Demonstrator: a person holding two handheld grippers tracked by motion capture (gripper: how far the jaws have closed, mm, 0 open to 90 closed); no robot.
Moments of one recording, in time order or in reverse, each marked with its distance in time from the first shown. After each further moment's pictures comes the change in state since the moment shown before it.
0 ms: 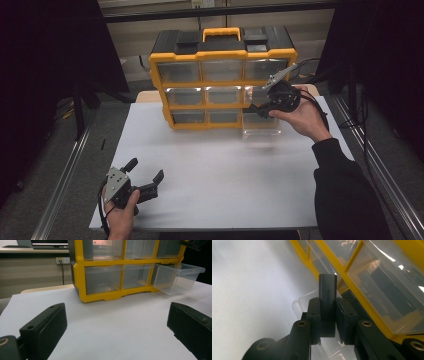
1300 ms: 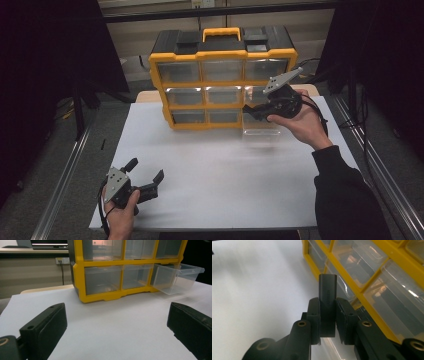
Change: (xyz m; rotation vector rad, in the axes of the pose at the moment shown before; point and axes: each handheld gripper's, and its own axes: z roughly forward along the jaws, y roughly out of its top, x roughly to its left) left arm 0.000 0.000 0.000 0.000 -0.001 0.003; right arm 0.027 0.002 -0.018 -0.136 0.029 -0.057
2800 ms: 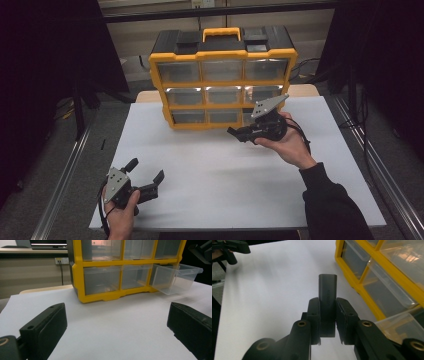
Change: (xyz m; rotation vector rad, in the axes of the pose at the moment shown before) left arm -0.001 0.000 0.000 0.002 -0.007 0.001; right arm 0.042 -0.024 0.038 -0.092 0.160 -0.015
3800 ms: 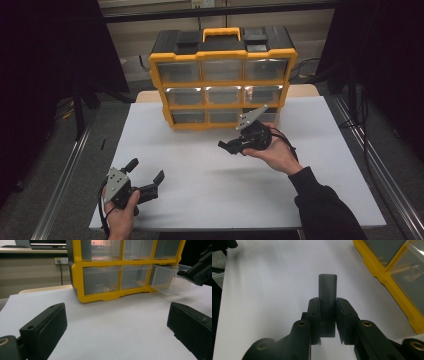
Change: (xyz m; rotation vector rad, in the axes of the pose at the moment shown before) left arm 0.000 0.000 -0.001 -0.001 -0.005 -0.002; right arm 0.012 -0.010 0.043 0.090 0.076 -0.001
